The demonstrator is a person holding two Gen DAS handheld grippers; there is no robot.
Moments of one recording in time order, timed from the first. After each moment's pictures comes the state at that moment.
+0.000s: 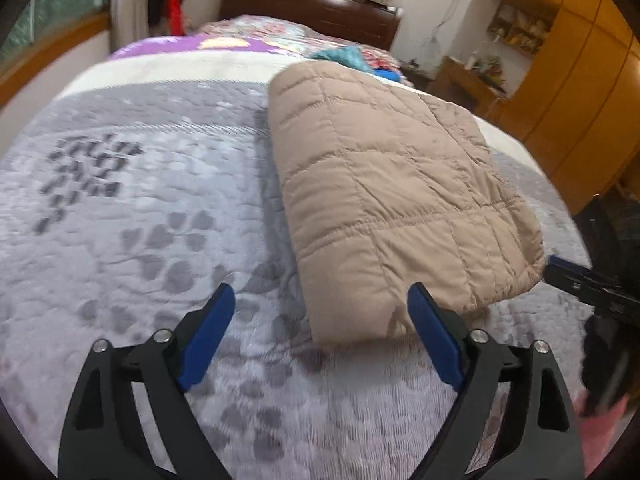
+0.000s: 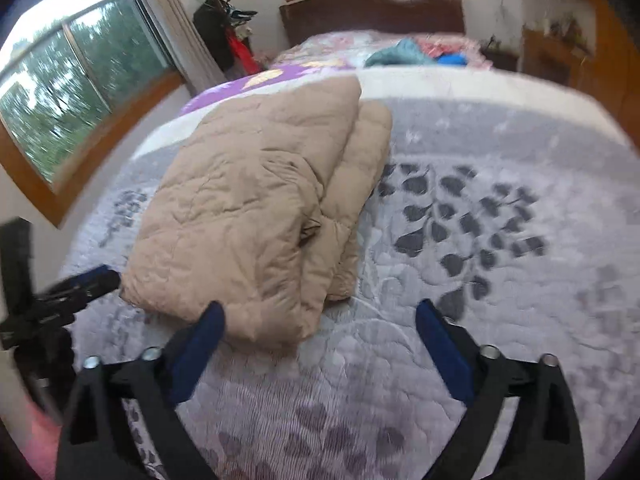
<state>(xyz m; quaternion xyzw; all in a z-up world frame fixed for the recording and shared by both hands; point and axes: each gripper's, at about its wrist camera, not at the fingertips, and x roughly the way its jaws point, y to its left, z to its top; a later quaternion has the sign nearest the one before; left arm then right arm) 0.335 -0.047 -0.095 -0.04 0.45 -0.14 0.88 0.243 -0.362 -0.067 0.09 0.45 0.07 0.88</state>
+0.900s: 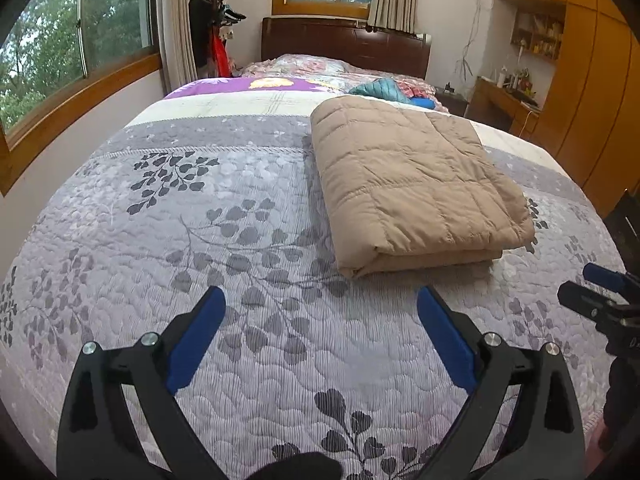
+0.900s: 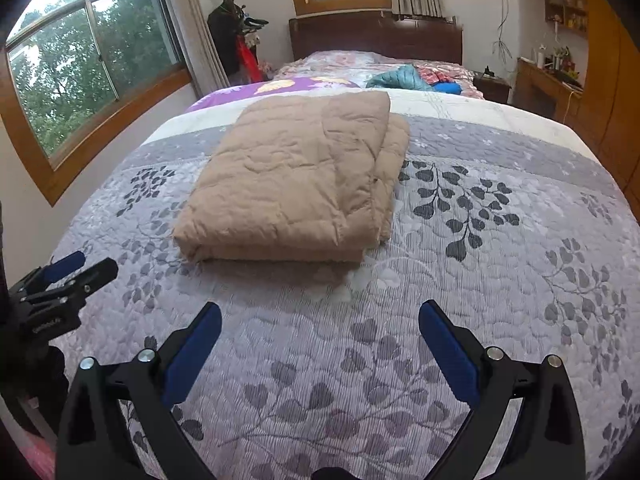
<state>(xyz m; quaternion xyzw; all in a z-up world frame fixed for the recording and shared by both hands) 0.231 -0.038 -0.059 -0.01 0.40 -0.06 0.92 0.160 -0.309 -0.044 0.05 0.43 0.06 0.90</state>
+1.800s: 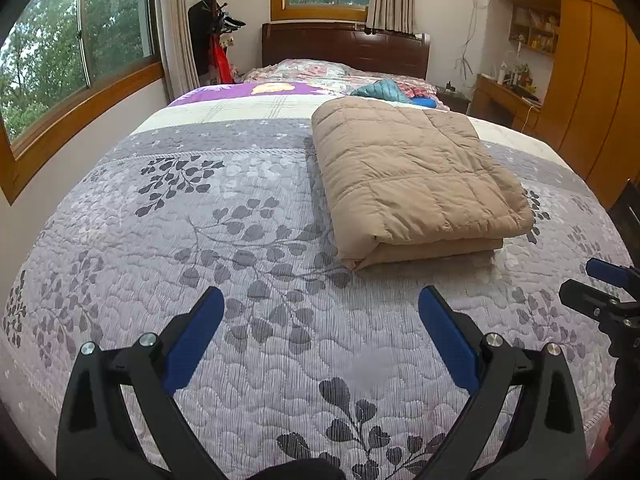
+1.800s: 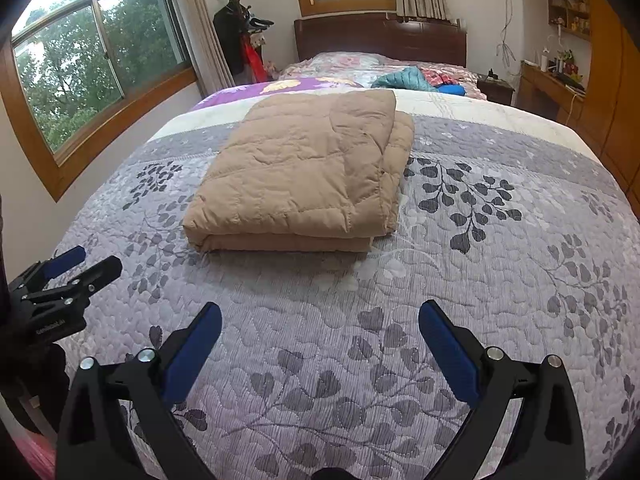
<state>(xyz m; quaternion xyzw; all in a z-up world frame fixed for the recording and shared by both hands) 0.215 -0.042 -0.059 0.01 0.39 -0.05 0.92 0.149 -0.303 -0.044 0.05 0.42 0.07 0.90</state>
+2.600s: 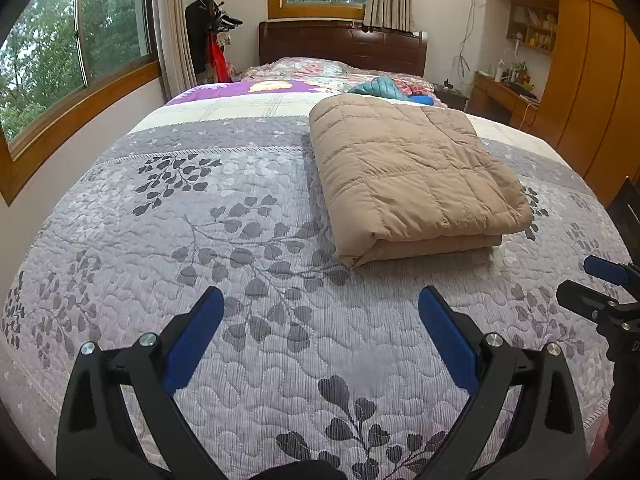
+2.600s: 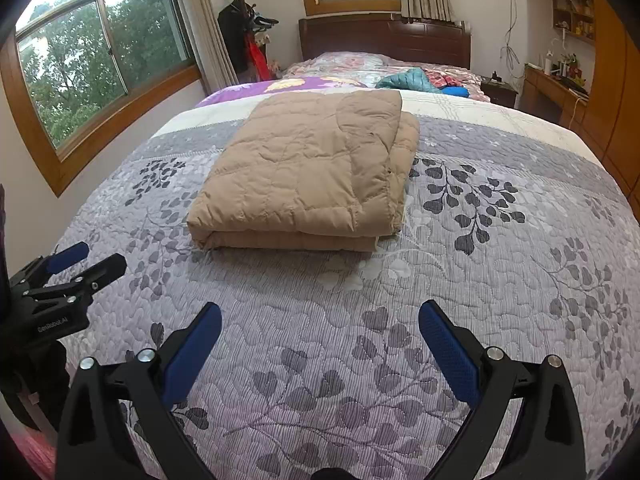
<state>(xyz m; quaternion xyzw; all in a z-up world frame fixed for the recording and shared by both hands) 0.217 -0.042 -0.060 0.01 0.39 -0.06 0.92 0.148 -0.299 -0.045 0.05 0.42 0.07 0.90</state>
